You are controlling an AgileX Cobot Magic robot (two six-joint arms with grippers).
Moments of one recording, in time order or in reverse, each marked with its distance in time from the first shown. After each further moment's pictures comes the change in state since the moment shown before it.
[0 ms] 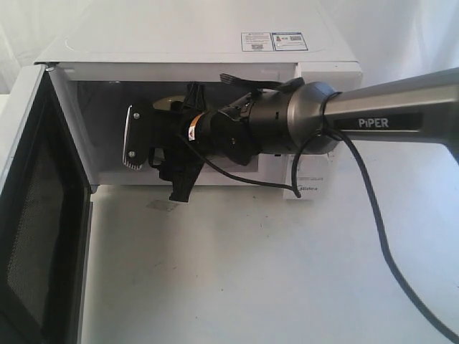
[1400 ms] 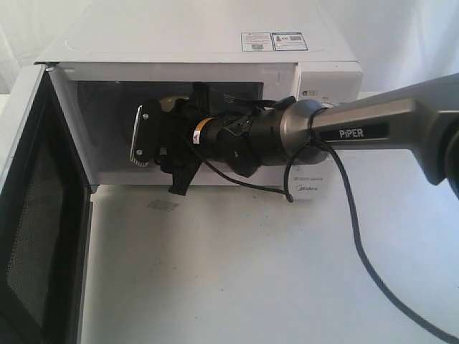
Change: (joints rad) left arm 0.000 0.000 0.000 0.000 0.000 0.000; right arm -0.034 0.084 -0.002 0.015 -0.219 -0.008
